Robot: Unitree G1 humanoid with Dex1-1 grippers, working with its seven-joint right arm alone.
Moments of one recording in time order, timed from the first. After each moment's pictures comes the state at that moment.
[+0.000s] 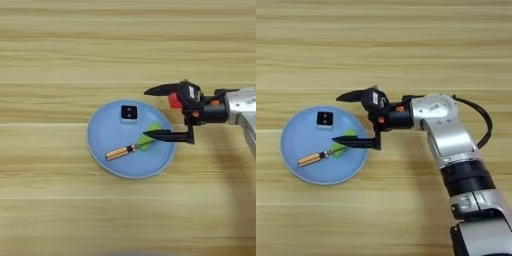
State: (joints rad) arm -0.43 -0.53 0.14 0.23 0.16 -0.01 1.36
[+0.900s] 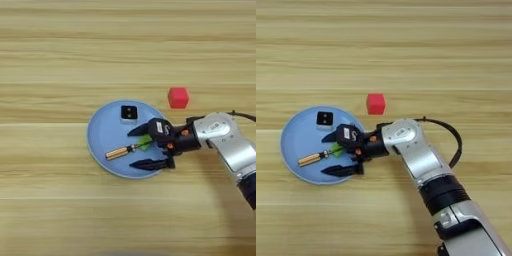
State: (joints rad) arm -0.36 -0.46 0.31 0.30 0.00 -0.04 1.27
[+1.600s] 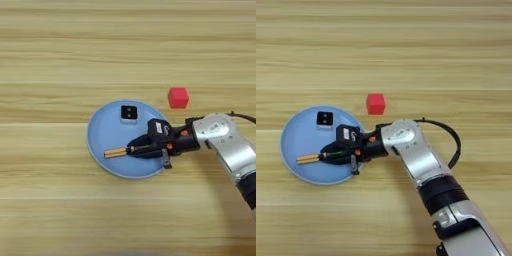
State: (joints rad) arm -0.37 -0.45 0.31 0.32 0.00 -0.05 1.27
